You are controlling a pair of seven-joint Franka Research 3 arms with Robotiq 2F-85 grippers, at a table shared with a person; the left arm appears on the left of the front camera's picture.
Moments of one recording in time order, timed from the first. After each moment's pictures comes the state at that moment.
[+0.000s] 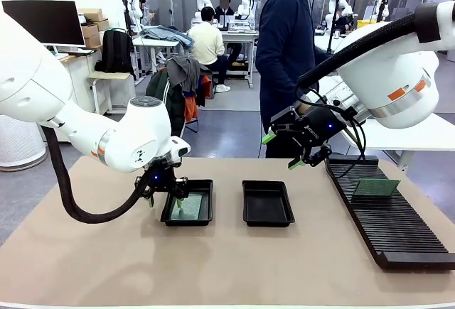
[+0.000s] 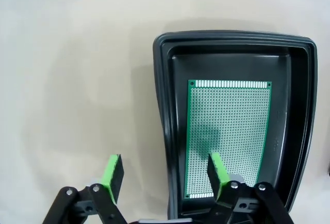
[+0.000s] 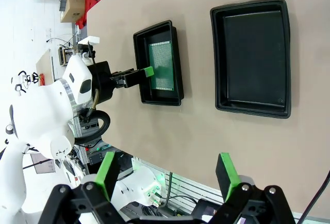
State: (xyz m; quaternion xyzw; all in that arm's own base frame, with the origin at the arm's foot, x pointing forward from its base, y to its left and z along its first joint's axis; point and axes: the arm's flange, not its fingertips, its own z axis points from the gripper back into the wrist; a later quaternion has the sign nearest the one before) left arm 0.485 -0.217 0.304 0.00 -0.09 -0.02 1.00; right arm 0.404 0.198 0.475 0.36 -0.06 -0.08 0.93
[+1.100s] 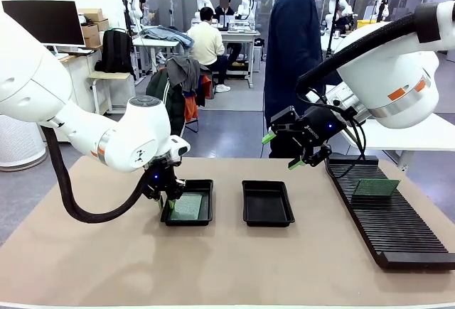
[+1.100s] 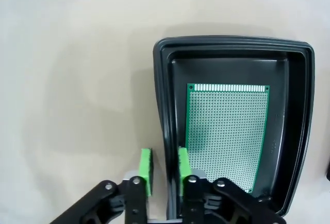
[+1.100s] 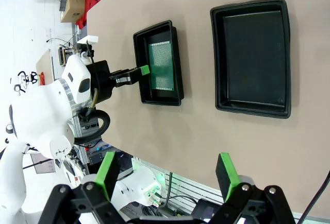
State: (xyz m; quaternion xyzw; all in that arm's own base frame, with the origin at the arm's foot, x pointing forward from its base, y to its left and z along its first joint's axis) left arm 0.487 -0.217 0.305 -0.01 -0.09 -0.02 1.00; right arm 0.404 0.198 0.475 0.36 -0.06 -0.08 0.93
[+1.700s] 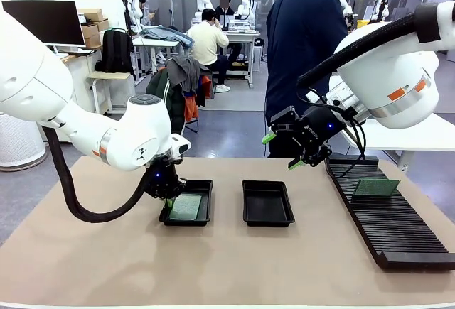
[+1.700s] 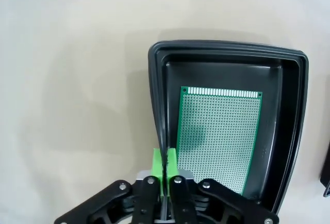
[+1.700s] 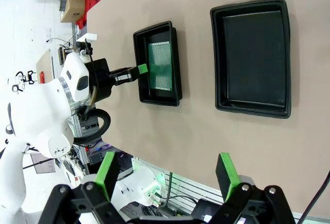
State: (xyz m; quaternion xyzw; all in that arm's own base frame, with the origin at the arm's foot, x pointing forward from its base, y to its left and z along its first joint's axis) left arm 0.490 -0.219 0.306 -0.02 -0.09 -0.01 1.00; right arm 0.404 0.198 0.475 0.36 -0.06 -0.08 0.93
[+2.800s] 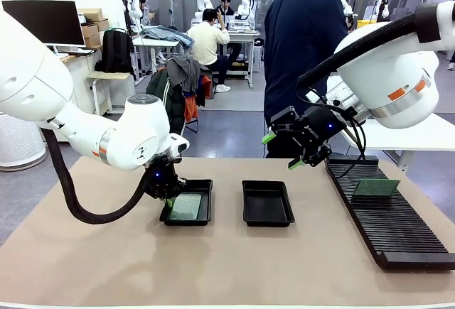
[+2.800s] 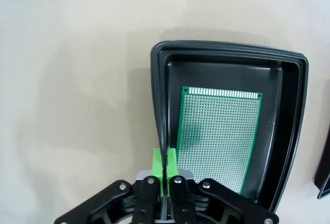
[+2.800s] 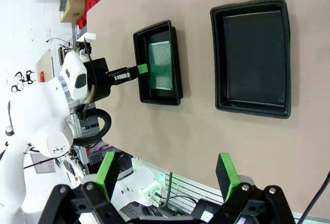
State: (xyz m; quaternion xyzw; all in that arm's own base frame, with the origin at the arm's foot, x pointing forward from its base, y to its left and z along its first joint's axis) left arm 0.493 -0.213 0.308 -0.03 -0.08 0.01 1.00; right arm 0.404 0.198 0.475 0.36 -0.06 -0.08 0.93
